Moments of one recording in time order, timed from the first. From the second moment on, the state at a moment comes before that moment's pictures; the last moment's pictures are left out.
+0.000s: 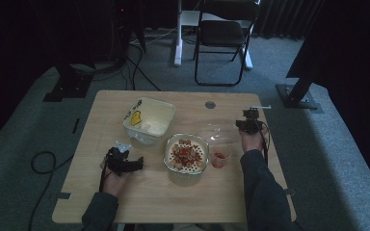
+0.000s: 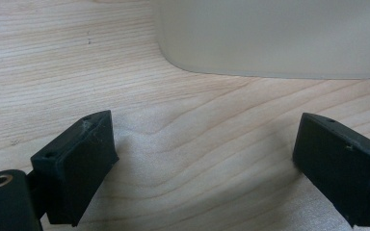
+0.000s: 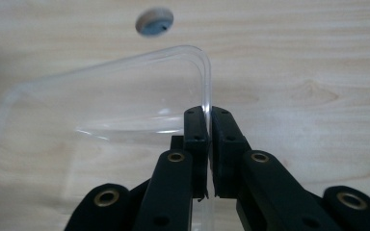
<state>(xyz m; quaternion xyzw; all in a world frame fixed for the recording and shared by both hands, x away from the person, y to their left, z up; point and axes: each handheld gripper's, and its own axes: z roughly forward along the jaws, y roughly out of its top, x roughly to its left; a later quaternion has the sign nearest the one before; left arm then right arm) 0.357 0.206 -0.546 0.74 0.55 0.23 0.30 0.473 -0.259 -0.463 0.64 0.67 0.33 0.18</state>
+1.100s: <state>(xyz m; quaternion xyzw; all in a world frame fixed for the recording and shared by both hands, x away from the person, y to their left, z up) 0.357 0.206 -0.545 0.74 0.55 0.23 0.29 0.487 -0.155 -0.302 0.53 0.70 0.44 0.20</state>
